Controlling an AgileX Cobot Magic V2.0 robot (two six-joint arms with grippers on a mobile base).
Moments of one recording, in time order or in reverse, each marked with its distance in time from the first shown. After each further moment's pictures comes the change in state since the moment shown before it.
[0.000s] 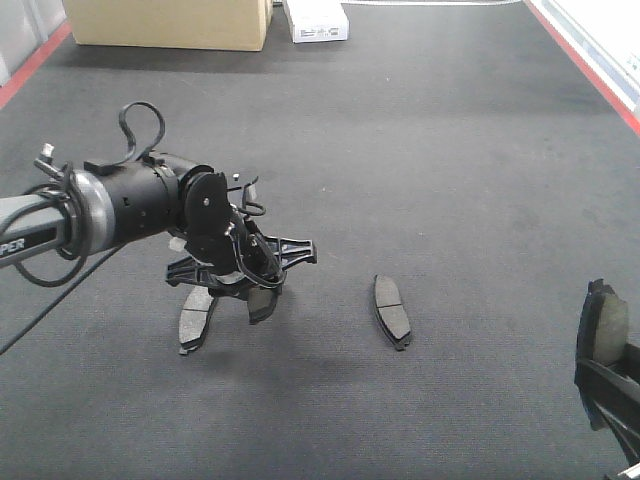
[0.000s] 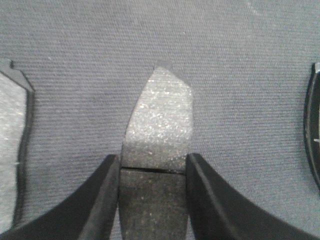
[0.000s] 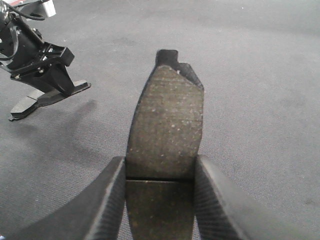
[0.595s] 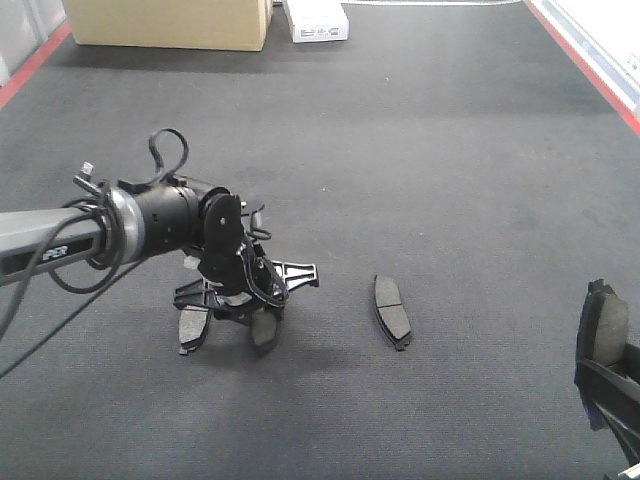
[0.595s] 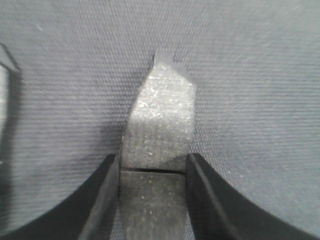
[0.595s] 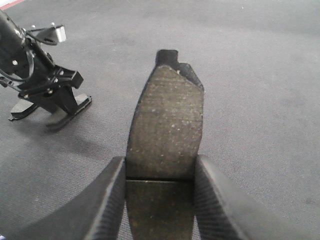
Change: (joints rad) left arm -0.001 0.089 -0.006 -0.026 0.021 -0.003; right arm 0.000 0.000 0.000 0.000 0.000 0.000
